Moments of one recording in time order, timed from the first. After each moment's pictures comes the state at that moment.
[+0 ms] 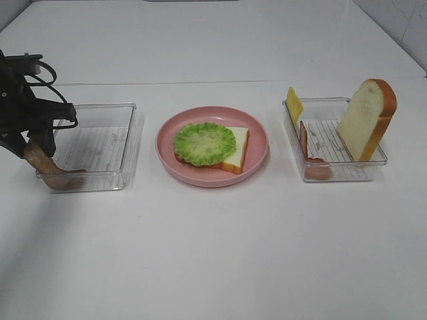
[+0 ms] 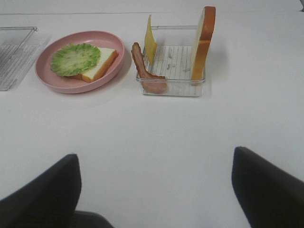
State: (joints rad) left arm -0.10 1.98 -1.34 -0.06 0.85 -0.16; right arm -0.02 -0.01 -0.51 0.18 1.08 -0.15
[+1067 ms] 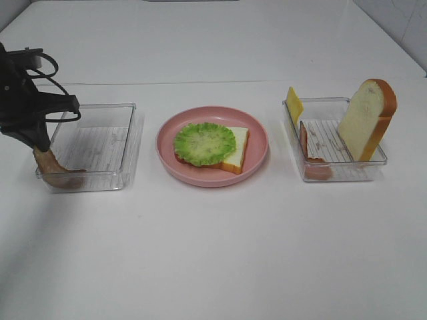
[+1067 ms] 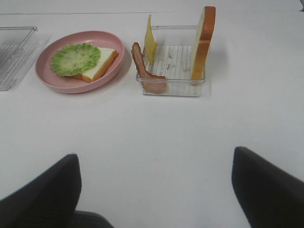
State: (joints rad) left arm -0.10 1.98 -1.38 -0.11 0.87 -0.16; right arm -0.02 -0.01 -0.51 0.18 1.08 -0.15
